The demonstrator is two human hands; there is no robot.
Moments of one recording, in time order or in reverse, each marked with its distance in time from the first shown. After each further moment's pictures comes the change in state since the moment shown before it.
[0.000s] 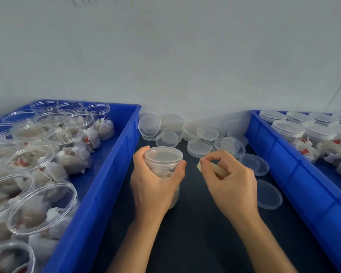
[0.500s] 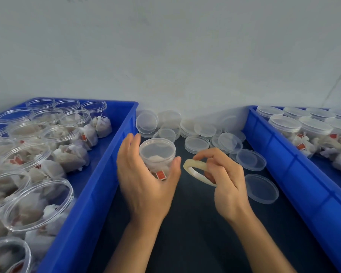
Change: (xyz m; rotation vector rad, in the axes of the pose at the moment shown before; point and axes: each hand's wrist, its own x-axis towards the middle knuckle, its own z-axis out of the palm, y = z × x) left_hand -0.009 0.008 -0.009 0.182 0.163 0.339; right_hand -0.004 0.007 0.000 0.325 -0.144 -0.083
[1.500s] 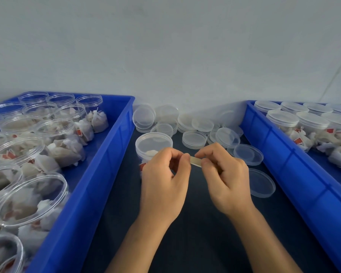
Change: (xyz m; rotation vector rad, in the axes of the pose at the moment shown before) left_hand -0.006 0.028 -0.001 -0.325 -0.418 -0.145; right_hand -0.002 -0.006 -0.007 -0.239 0.046 -0.199
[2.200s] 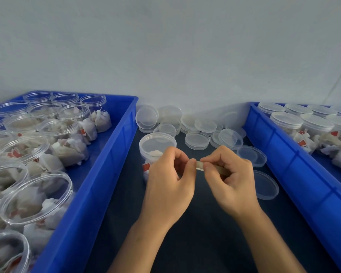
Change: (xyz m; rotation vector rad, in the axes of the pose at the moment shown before) left_hand 0.001 0.001 -0.005 -0.036 -0.100 -0.042; right_hand 0.000 0.001 0.001 0.219 -0.003 0.025
